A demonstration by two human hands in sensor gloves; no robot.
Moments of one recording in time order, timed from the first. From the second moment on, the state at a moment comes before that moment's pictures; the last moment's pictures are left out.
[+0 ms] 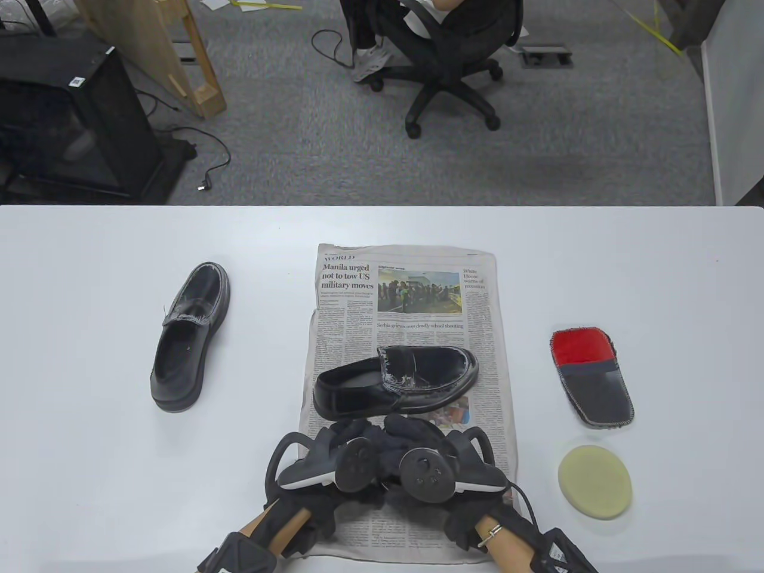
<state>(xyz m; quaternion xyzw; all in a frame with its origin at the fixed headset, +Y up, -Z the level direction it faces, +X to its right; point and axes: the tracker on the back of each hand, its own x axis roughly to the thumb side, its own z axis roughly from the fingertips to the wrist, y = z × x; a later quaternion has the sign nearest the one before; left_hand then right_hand) -0.095 -0.772 -0.210 -0.19 -0.29 0.04 0.94 0.062 -0.720 -0.191 0.37 0.07 0.92 0.10</state>
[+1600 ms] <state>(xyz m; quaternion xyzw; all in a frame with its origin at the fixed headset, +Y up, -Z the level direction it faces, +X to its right) -0.099 -0.773 -0.211 -0.19 -0.30 0.03 0.94 0.051 -0.734 -0.200 0.33 0.14 0.93 -0.07</state>
